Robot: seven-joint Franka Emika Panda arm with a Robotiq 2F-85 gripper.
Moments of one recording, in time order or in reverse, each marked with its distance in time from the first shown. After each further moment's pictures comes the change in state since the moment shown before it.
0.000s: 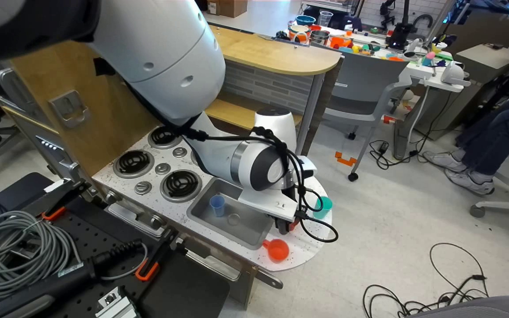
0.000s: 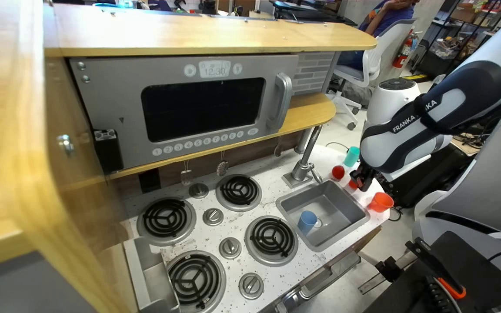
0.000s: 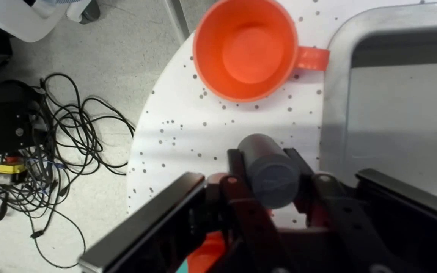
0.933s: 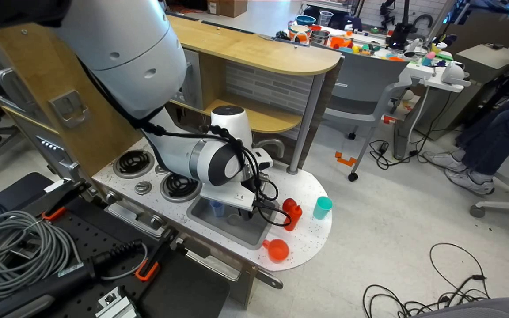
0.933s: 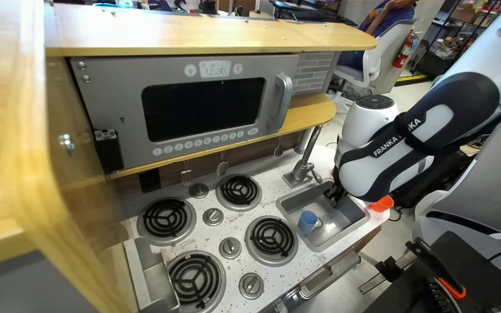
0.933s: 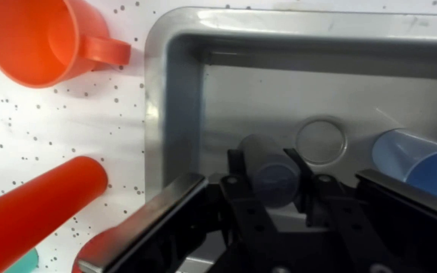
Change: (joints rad) arm 0.102 -0.032 0.063 -0.157 0.011 0.132 0.005
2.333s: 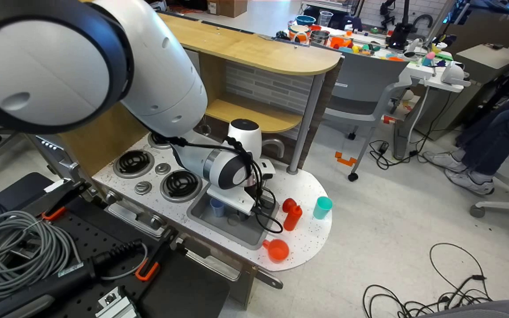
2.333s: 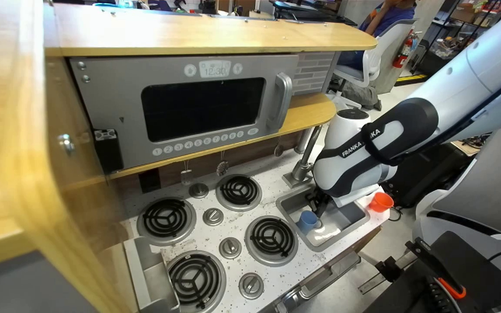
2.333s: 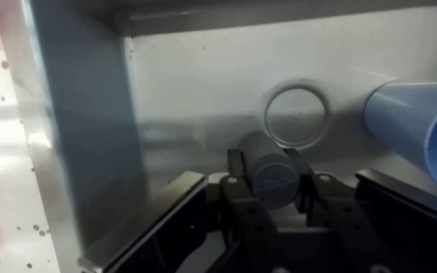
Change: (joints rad) arm -0.092 0.210 0.110 0.296 0.116 -0.136 0.007
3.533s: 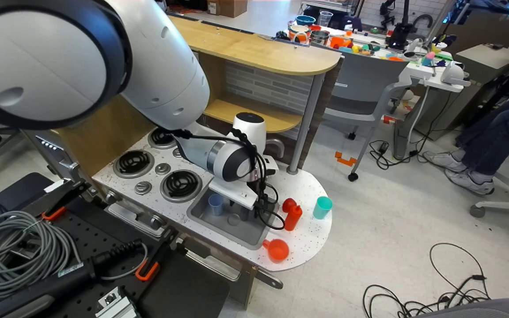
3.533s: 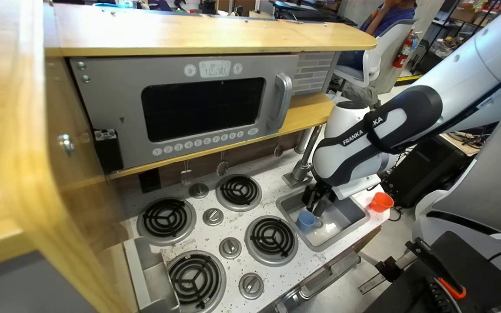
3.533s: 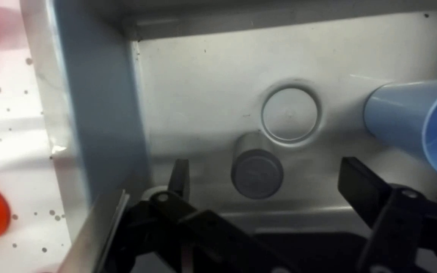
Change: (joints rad) arm -0.011 -0.026 0.012 0.018 0.000 -0.089 -0.008
